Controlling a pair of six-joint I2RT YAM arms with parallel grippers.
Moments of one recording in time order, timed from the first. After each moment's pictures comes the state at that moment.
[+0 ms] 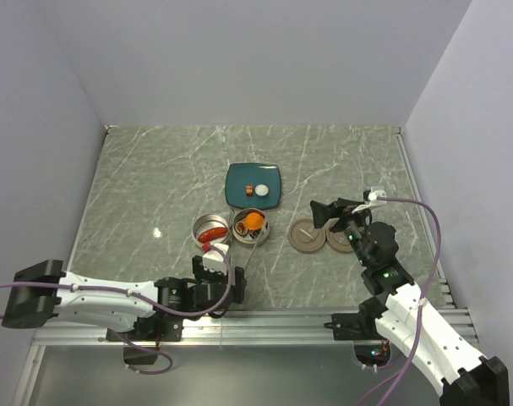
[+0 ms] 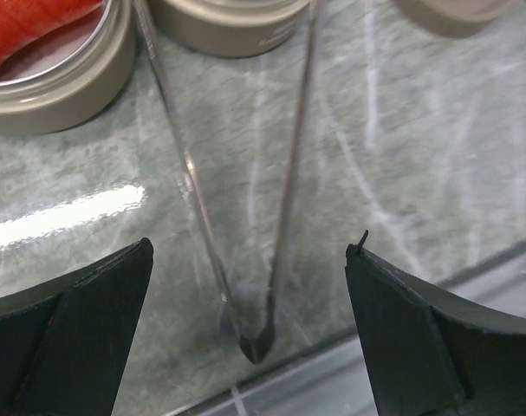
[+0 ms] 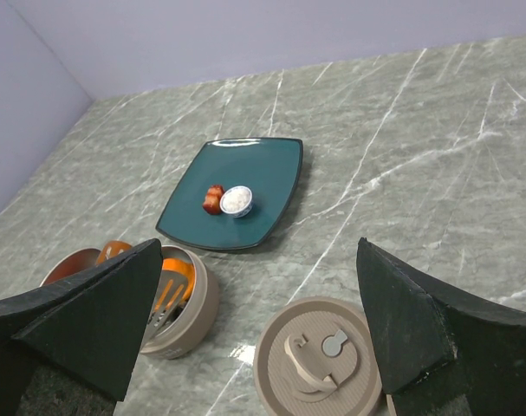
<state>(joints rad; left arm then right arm) -1.46 0.98 0.40 -0.21 -0.76 -0.93 0.41 0.60 0.32 0.27 0.09 0.36</state>
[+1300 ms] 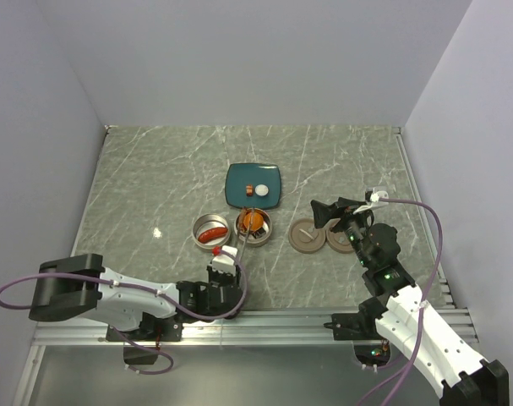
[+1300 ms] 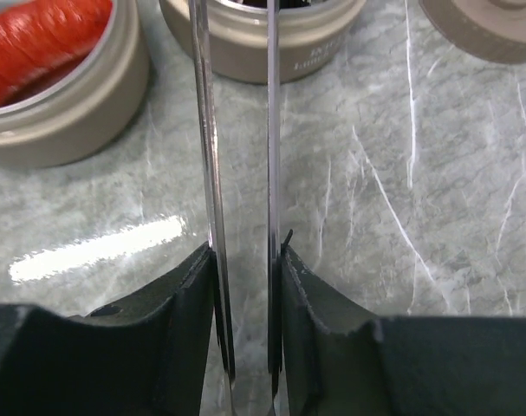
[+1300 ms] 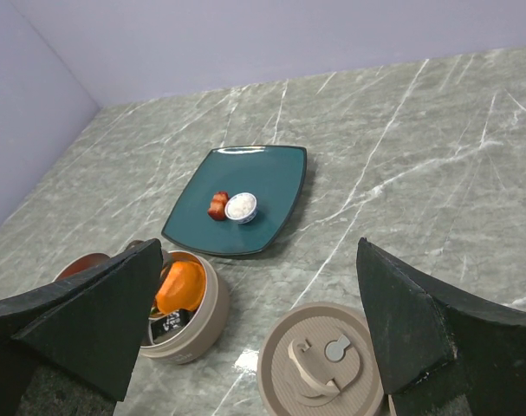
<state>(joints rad) -1.46 1.27 0.36 0.09 -0.90 -0.88 0.41 0.57 0.32 0.27 0.09 0.36</state>
